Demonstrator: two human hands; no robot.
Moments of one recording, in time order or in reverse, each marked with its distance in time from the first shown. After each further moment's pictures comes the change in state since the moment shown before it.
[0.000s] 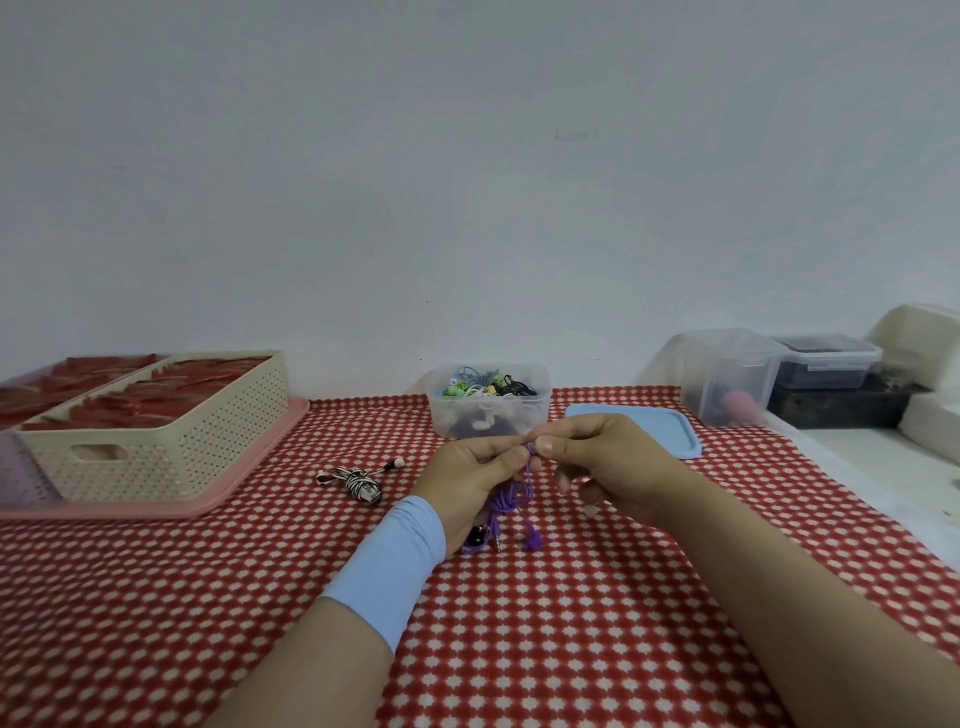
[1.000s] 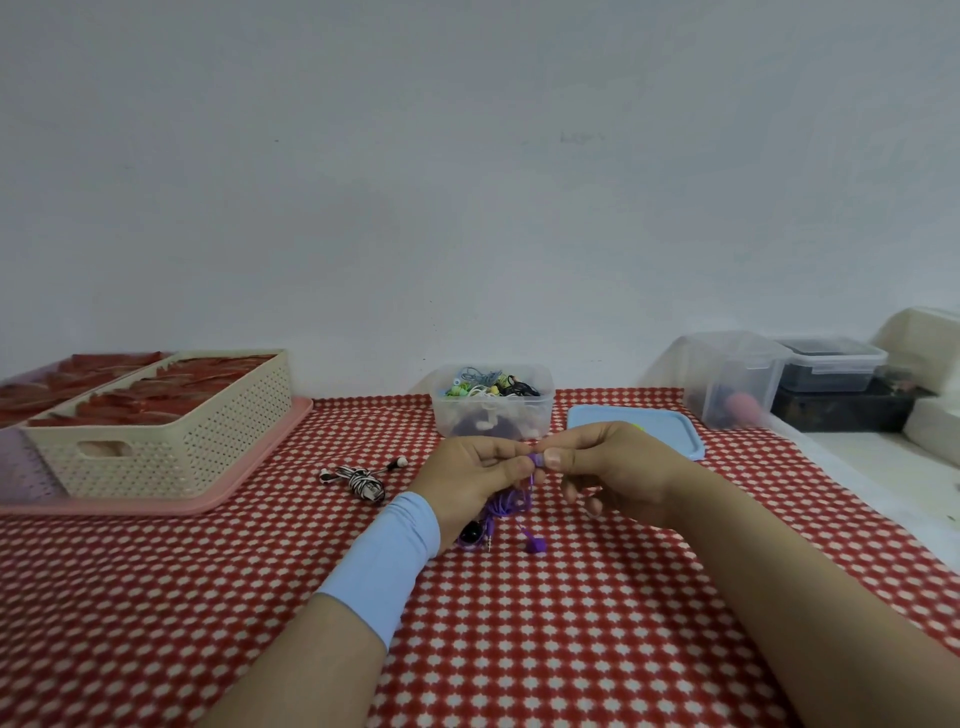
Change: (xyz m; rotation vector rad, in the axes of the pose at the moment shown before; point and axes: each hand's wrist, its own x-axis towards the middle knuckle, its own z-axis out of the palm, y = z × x) left_hand -0.005 0.006 -0.008 0.190 -0.034 0.047; right_hand -0.004 -0.004 -0.006 0.011 -0.157 0.090
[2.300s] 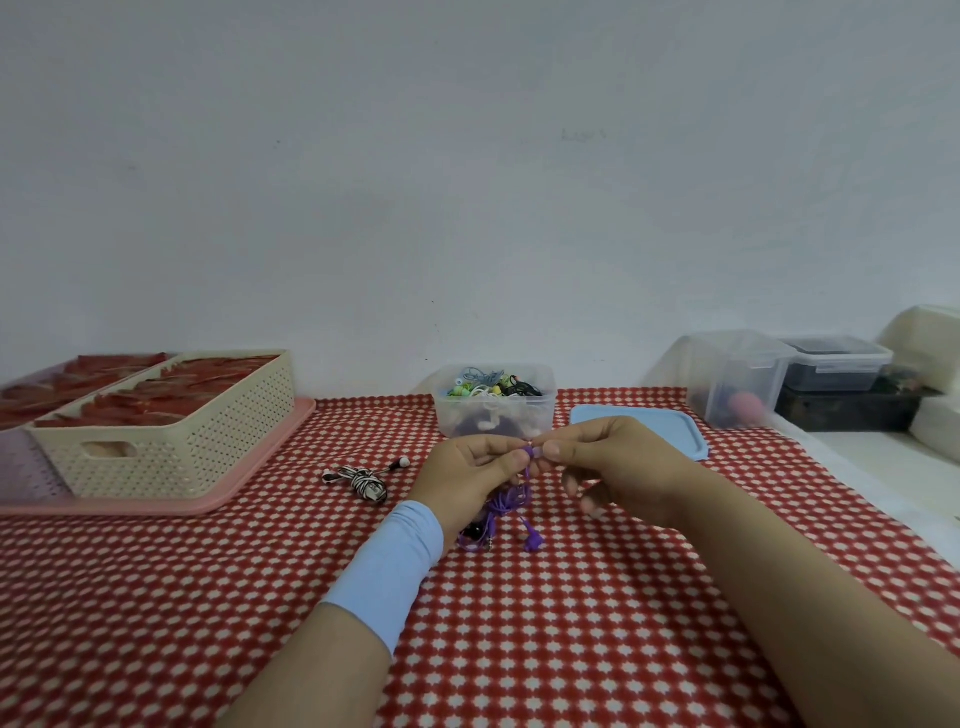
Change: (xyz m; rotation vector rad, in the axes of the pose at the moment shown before) left_hand 0.000 -0.001 -0.001 0.108 0.113 0.041; right_hand -0.004 -0.005 0.004 -0.019 0.057 -0.049
